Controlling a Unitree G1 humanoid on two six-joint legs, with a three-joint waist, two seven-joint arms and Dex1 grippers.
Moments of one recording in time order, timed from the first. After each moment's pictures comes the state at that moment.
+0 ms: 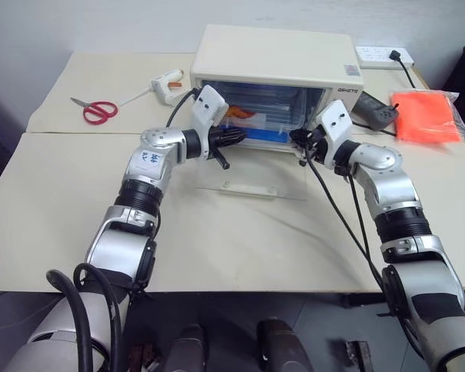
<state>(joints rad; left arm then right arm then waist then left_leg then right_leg) -1.15 0.29 -0.06 0.76 -0.15 0.29 -0.80 -0.94 -0.49 0.07 0.62 0.12 0.09 0.73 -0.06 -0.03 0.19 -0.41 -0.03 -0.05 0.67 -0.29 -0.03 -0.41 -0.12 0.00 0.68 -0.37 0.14</state>
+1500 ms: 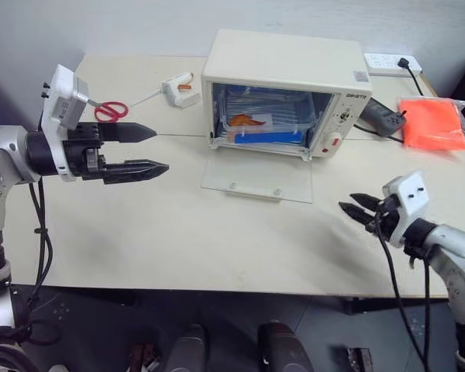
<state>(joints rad) -0.72 0.96 0.25 -0.13 -0.65 0.91 -1.14 -0.12 -0.65 -0.30 -0.32 0.40 0.65 0.70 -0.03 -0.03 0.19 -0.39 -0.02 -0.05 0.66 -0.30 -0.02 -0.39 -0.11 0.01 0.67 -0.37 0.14</state>
